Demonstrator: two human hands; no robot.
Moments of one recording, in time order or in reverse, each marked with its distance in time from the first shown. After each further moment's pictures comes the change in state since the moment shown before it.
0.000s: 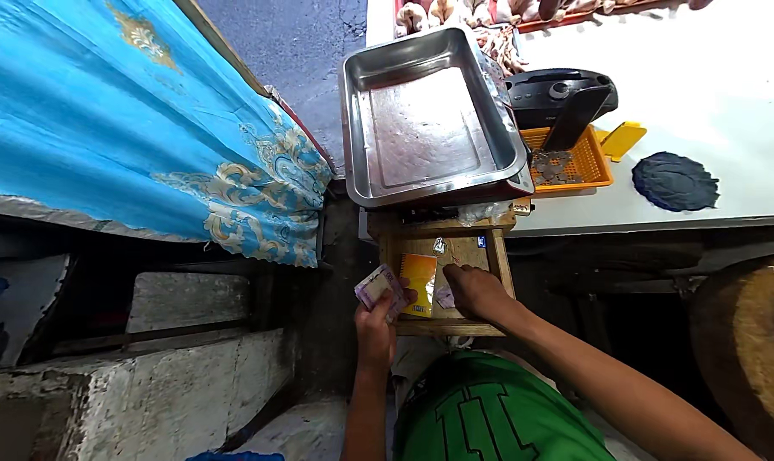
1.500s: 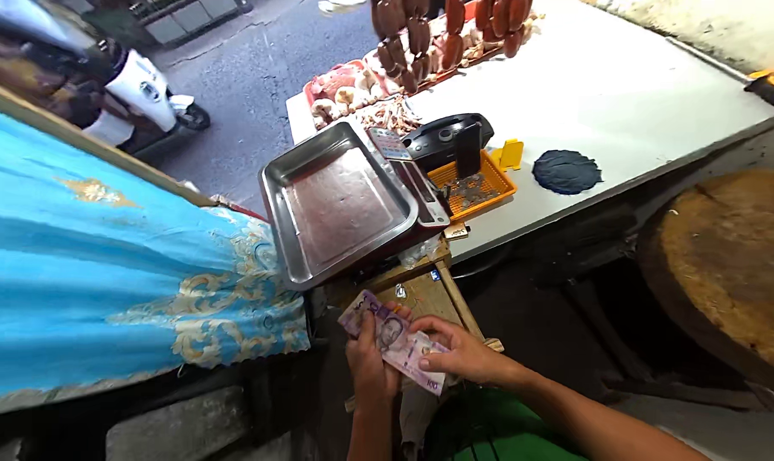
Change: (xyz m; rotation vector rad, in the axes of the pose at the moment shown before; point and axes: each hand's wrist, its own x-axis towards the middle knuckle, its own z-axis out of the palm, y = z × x) left_hand 0.011 0.012 0.088 -0.086 -0.123 -0.147; right_hand -0.084 0.006 0.010 1.403 0.090 -0.579
